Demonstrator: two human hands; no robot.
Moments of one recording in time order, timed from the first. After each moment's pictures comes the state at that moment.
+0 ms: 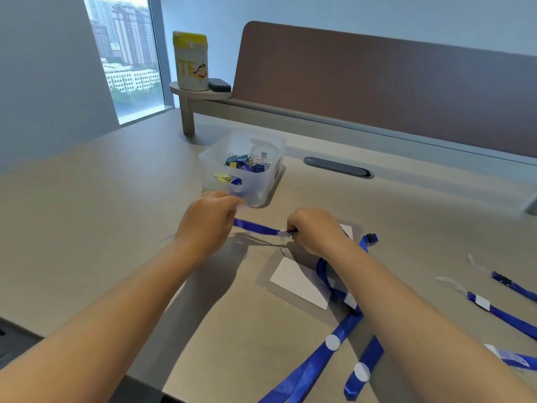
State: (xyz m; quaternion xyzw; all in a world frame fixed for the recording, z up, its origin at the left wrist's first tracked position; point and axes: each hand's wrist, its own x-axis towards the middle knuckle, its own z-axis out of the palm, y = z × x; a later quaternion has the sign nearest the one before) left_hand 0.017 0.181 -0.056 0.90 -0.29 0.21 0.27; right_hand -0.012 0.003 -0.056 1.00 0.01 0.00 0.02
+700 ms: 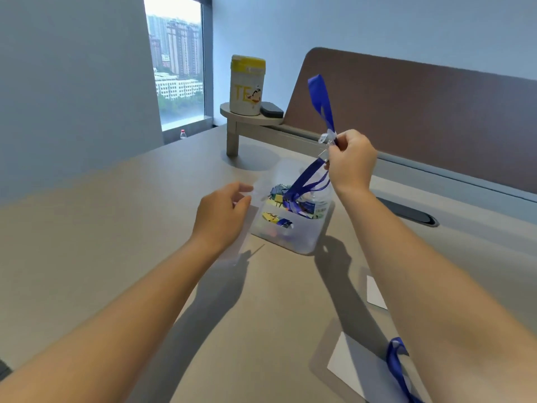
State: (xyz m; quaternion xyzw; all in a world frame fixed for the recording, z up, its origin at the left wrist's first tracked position) left_hand 0.106 0.213 -0.023 0.87 -0.11 0.15 0.46; right_hand 0.146 0.033 0.026 0.84 -0.10 0.39 -0.36
